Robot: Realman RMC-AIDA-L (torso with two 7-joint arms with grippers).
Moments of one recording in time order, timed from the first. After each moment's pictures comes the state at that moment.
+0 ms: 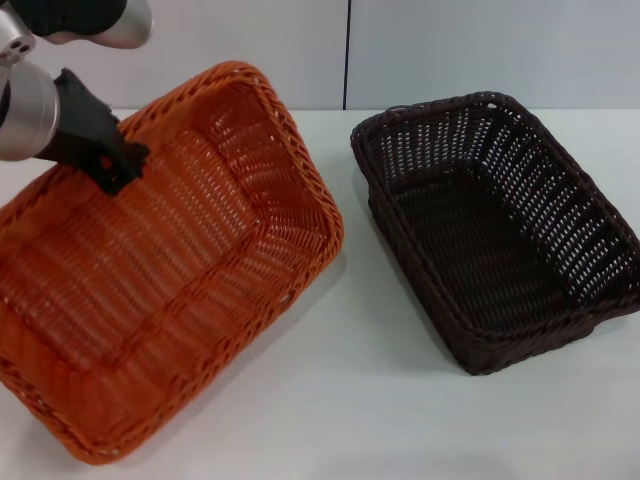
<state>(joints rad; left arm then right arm) -0.48 -2.06 -1.68 -1.95 2.87 -1.58 0.66 0.34 2.08 -0.38 0.03 -0.54 -1.74 0.20</state>
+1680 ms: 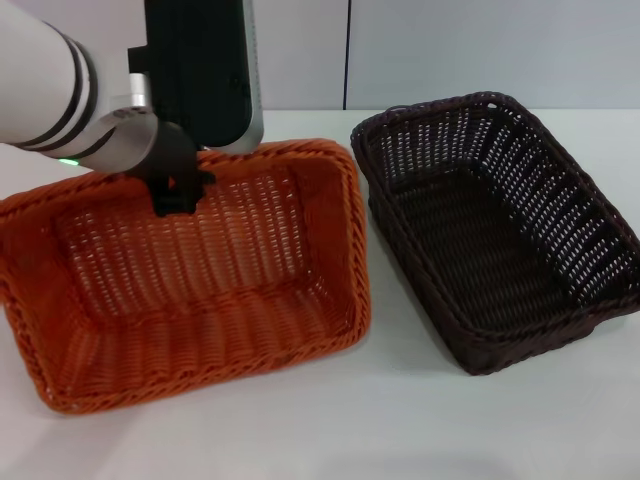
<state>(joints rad) -0.58 -2.06 -1.57 -1.80 2.87 -1.54 1.06 0.32 2.08 -0.40 0.04 -0.54 -1.74 0.19</state>
